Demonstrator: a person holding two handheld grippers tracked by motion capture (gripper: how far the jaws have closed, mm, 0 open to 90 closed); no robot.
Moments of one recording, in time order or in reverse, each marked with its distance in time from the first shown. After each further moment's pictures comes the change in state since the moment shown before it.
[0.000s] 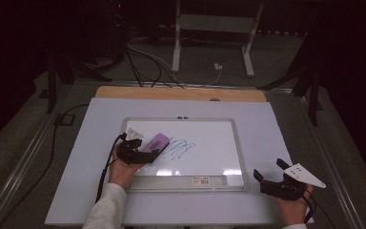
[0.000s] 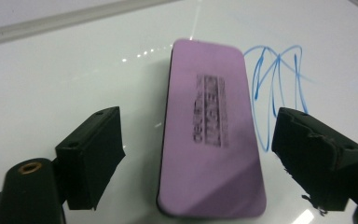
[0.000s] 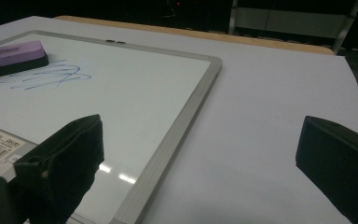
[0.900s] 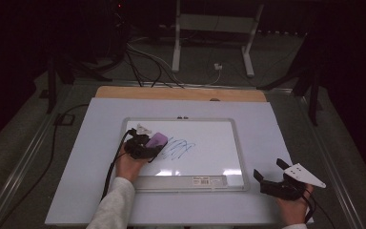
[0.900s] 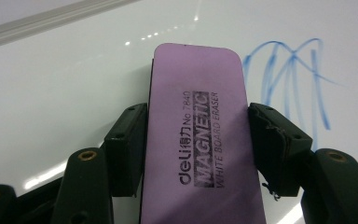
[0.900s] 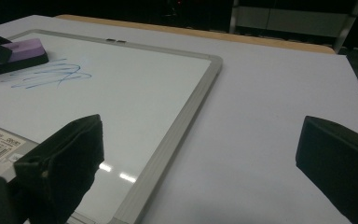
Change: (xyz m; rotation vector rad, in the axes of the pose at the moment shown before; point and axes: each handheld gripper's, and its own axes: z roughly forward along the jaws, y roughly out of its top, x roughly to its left) left arm -0.001 0.012 0.020 0.086 0.048 0.021; right arm -0.001 0.000 0.000 0.003 0.002 0.001
